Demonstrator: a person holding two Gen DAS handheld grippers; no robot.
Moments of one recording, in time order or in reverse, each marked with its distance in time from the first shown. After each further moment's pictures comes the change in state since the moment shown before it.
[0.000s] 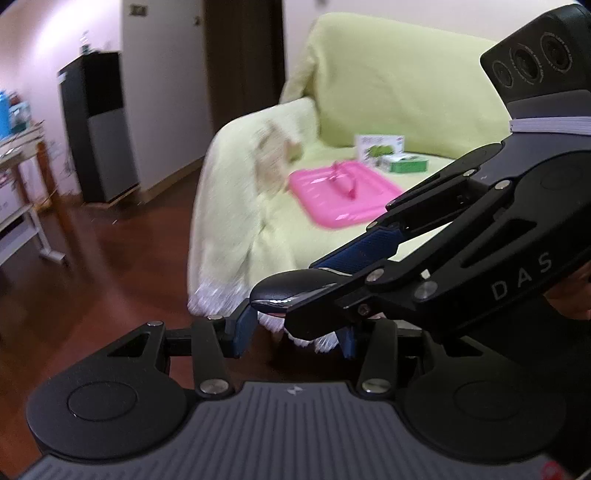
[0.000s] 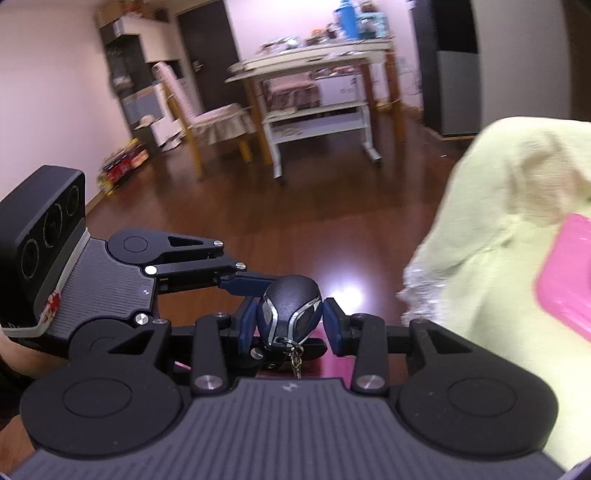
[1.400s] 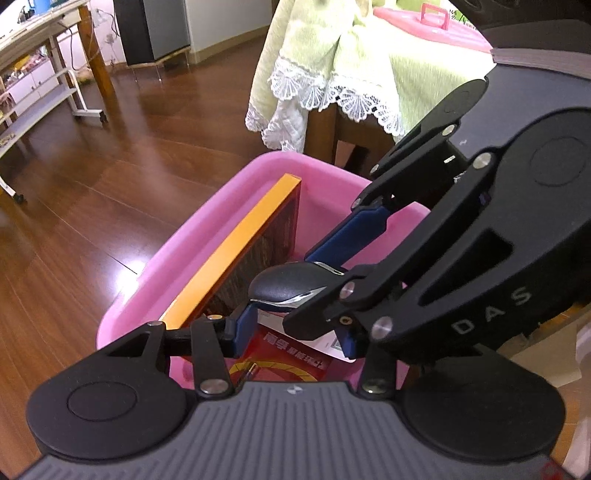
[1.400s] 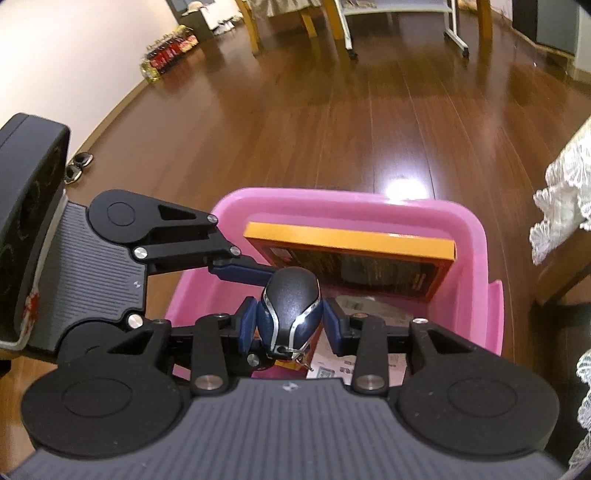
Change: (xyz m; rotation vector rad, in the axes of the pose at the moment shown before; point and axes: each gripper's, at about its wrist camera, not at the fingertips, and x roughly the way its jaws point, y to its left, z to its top) left arm 0.044 0.052 -0.154 -0.143 0.377 0.096; right arm 0.175 0.040 -0.072 -0.041 0.391 0.161
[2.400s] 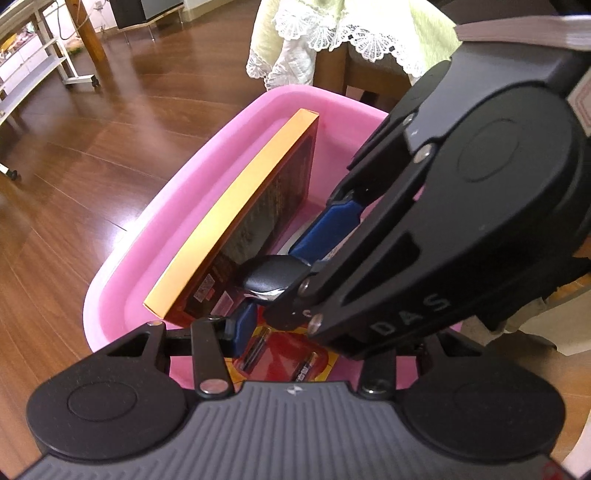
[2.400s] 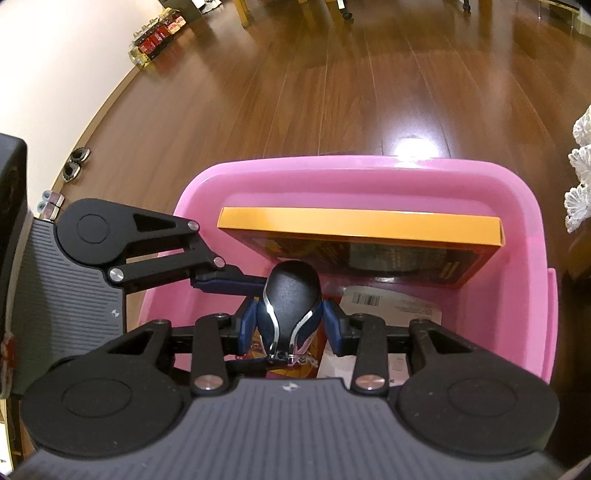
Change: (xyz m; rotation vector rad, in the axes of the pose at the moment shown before) left arm 0.029 0.011 -0.010 0.025 0.165 0.013; right arm 0.064 -0.012 0.013 0.062 0.104 0.056
